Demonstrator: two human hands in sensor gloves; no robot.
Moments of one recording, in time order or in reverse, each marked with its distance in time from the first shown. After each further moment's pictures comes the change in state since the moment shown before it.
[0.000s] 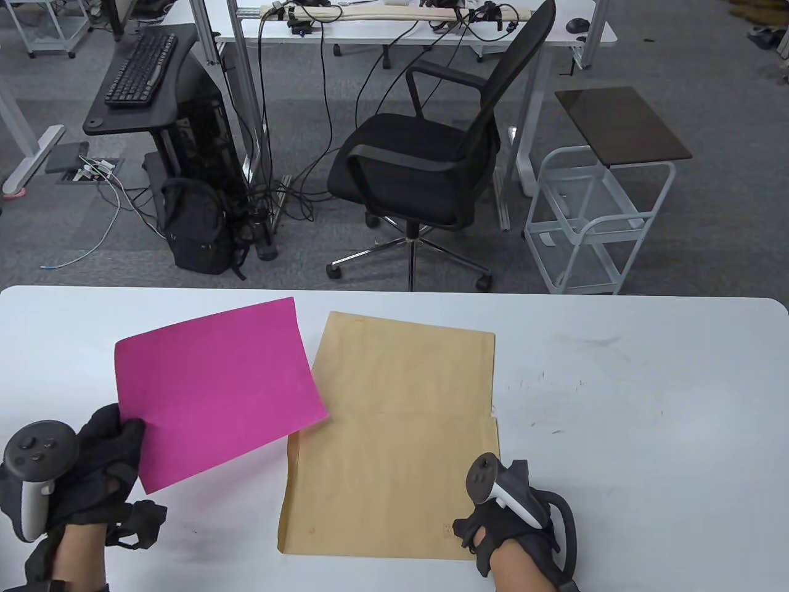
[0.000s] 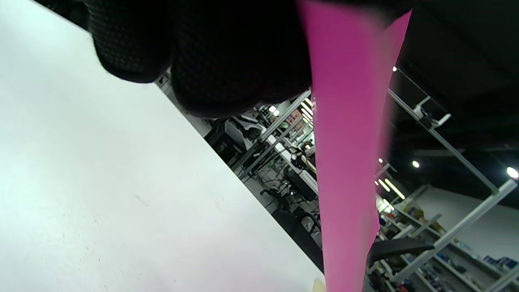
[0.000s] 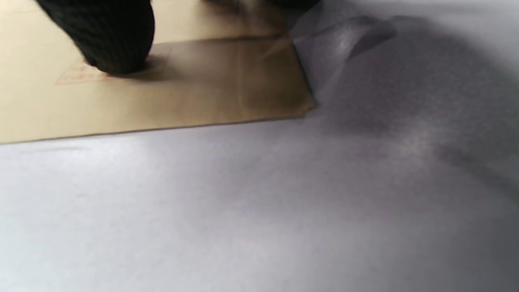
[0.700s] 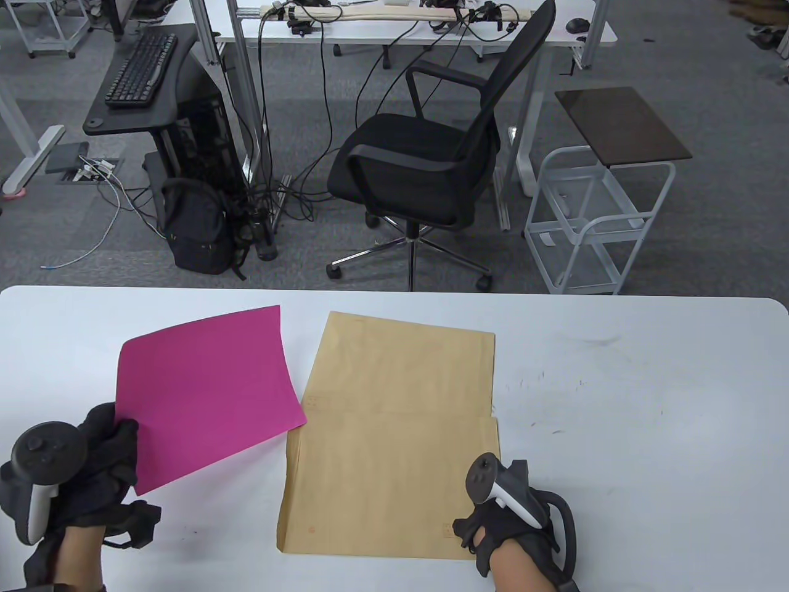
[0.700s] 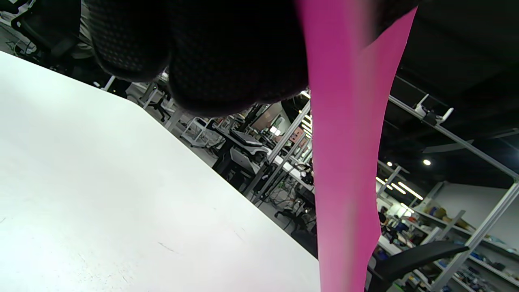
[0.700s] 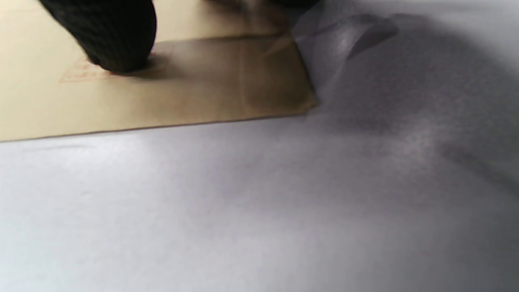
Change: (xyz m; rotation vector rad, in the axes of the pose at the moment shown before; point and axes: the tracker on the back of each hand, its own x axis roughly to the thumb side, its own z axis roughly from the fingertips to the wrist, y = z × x) left_hand -0.001 0.008 0.003 0.096 0.004 -0.117; right_hand 0.001 0.000 0.001 0.005 -0.003 -0.001
